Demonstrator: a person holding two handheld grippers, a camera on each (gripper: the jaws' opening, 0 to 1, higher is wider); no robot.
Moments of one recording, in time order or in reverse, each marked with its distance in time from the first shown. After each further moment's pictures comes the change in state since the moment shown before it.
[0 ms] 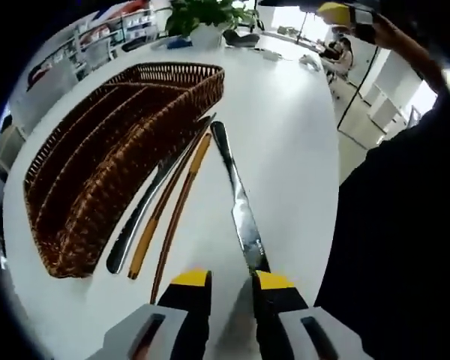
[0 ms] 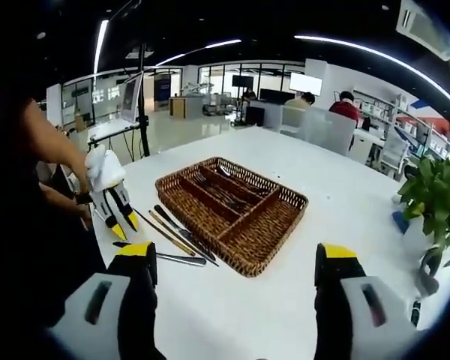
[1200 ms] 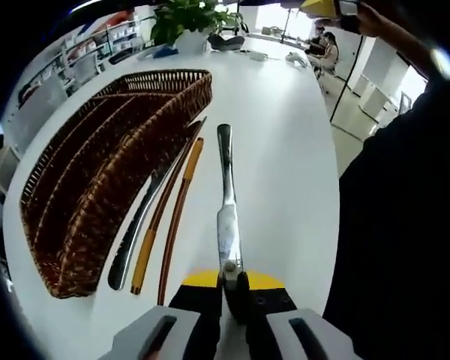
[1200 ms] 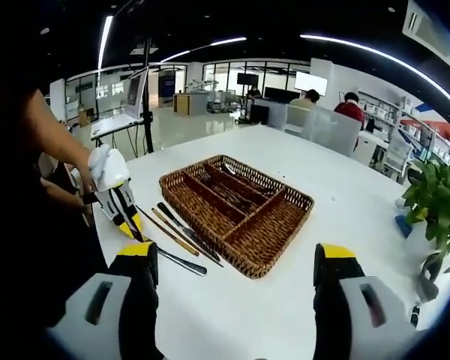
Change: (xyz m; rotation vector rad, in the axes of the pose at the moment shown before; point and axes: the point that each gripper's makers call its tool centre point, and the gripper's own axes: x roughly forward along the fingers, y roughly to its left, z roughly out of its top) left arm 0.011 0.013 -0.006 0.144 0.021 0.011; right arm 0.010 0.012 0.003 -0.034 0.015 0.026
